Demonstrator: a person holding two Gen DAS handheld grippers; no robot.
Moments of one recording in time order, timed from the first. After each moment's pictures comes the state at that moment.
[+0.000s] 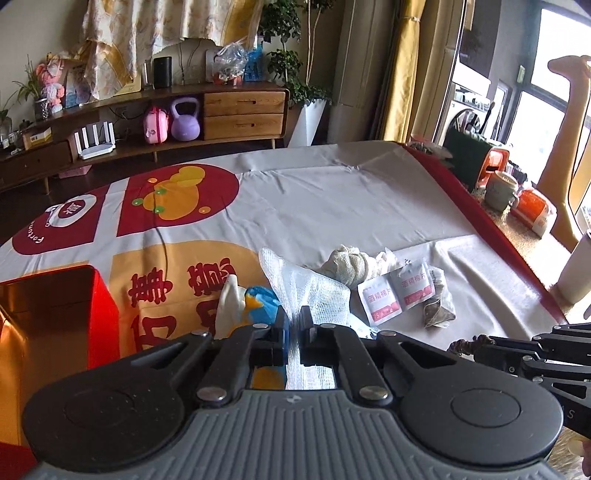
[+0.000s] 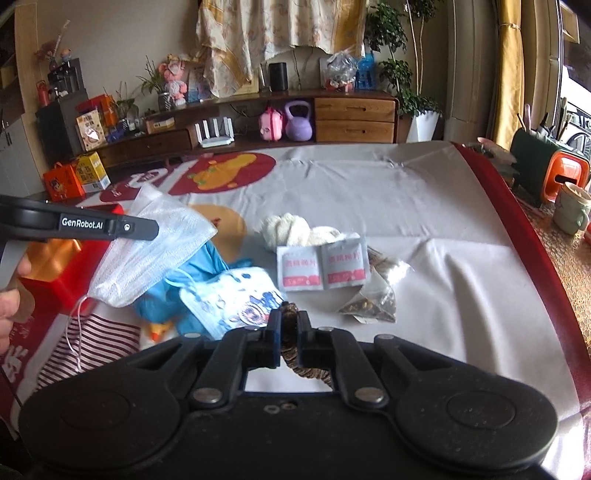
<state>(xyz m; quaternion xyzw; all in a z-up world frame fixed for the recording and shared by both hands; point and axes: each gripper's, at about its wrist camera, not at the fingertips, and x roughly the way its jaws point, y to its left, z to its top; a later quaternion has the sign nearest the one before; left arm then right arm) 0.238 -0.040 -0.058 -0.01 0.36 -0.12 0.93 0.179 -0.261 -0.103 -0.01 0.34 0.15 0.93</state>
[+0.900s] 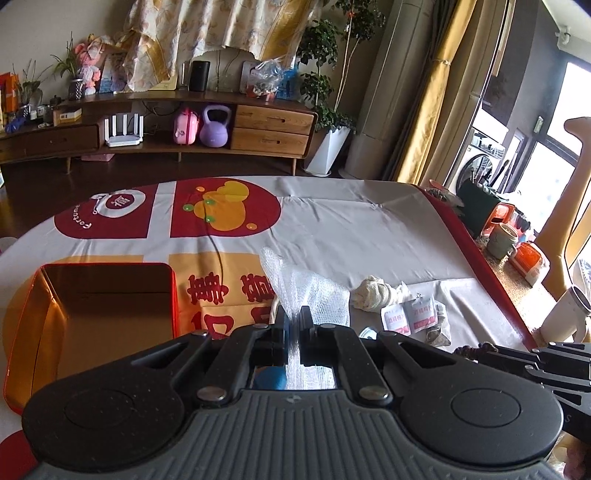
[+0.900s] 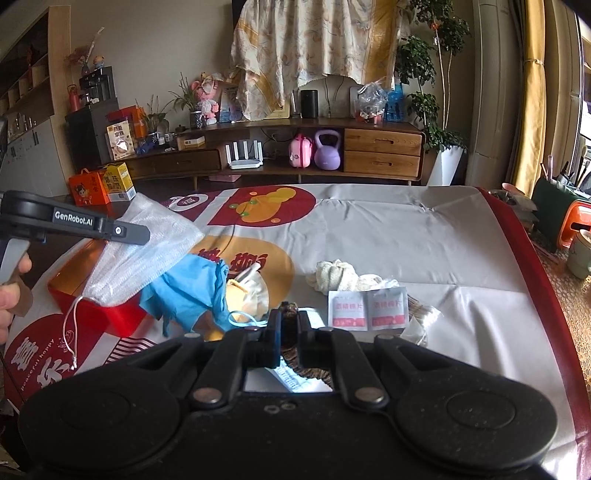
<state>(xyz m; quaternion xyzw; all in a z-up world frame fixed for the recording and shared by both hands) 0.207 0.034 -0.021 -0.08 0.34 -0.10 0.93 0.162 -0.225 -0.068 -0.03 0.30 0.19 0.94</state>
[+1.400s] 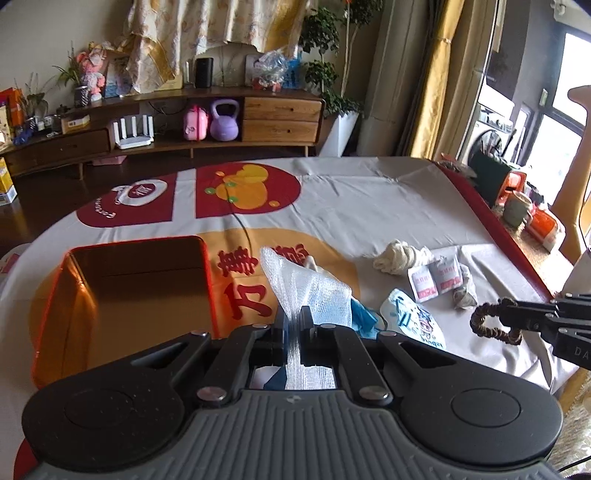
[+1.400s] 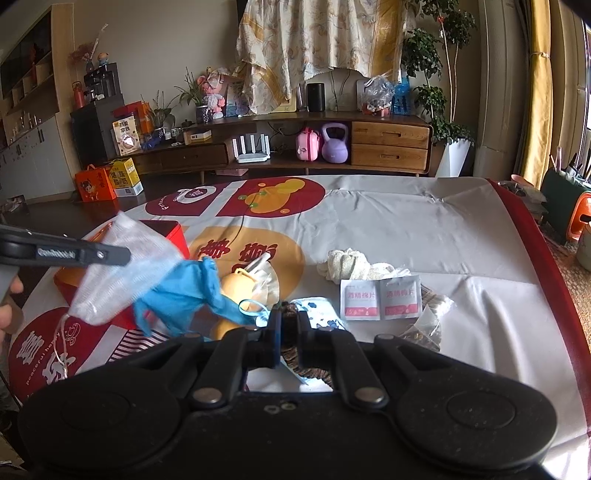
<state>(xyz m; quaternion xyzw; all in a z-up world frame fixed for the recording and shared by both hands) 0.179 0.051 -0.039 -0.04 0.35 -0.08 0.93 0.159 -0.220 -0.077 -0.02 0.31 0.20 0.93</state>
